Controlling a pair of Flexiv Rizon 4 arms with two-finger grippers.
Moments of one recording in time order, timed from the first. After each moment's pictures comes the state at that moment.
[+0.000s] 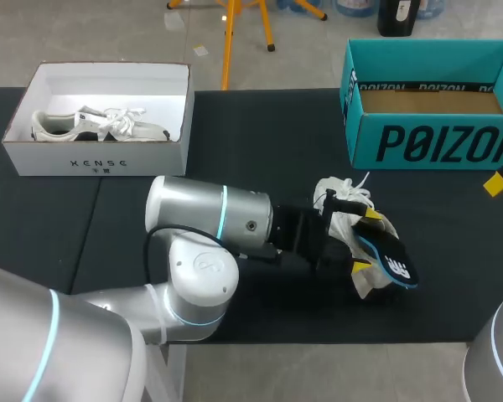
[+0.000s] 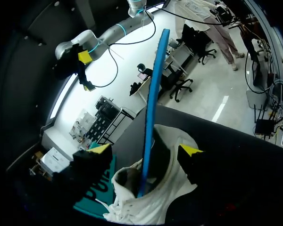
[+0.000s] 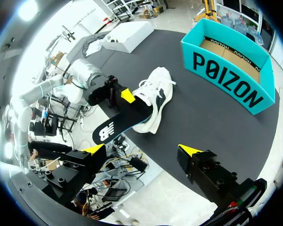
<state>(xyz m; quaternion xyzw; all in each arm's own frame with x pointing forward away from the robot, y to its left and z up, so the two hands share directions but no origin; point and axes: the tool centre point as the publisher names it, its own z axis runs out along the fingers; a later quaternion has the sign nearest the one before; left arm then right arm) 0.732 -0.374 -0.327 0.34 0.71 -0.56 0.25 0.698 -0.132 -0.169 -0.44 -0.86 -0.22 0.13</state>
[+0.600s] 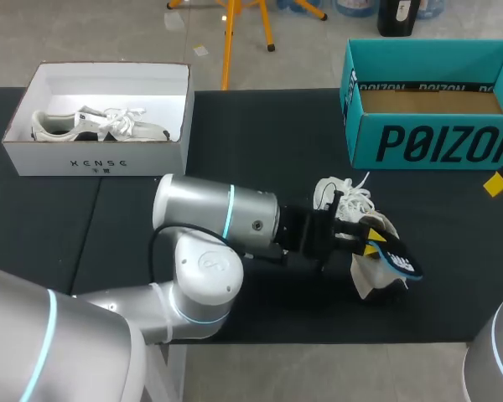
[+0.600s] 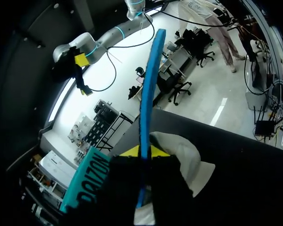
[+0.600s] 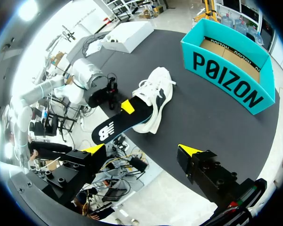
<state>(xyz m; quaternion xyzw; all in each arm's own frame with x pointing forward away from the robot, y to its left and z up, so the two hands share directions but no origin) 0.724 -0.385 -0.327 0.35 0.70 -0.57 0.24 0.698 -0.132 -0.169 -0.44 -0.86 -0.22 0.13</state>
